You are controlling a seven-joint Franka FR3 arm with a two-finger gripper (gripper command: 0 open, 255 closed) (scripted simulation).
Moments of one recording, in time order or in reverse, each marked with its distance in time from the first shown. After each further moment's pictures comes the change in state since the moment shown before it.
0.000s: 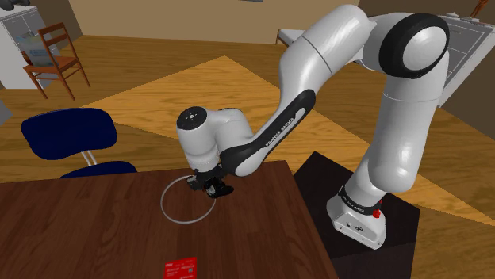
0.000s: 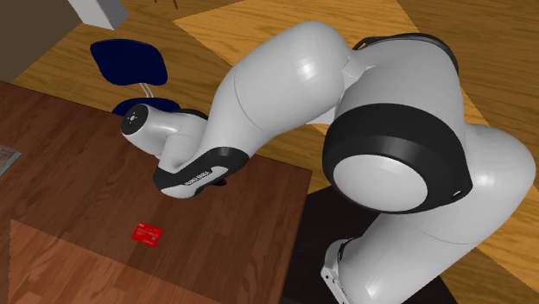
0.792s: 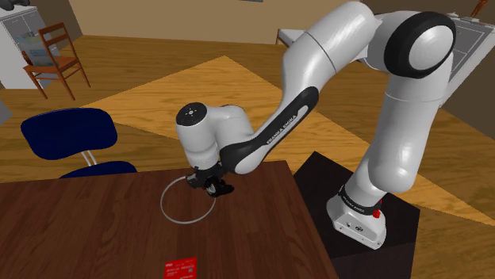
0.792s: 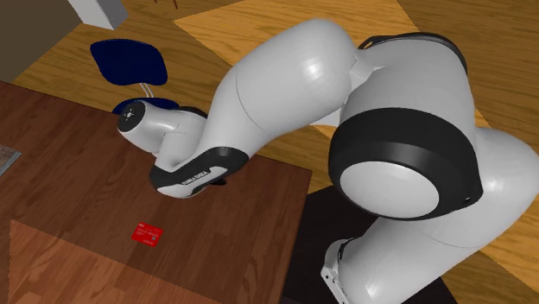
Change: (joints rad) arm -0.007 -0.024 0.011 0.002 0.023 -0.018 -0.017
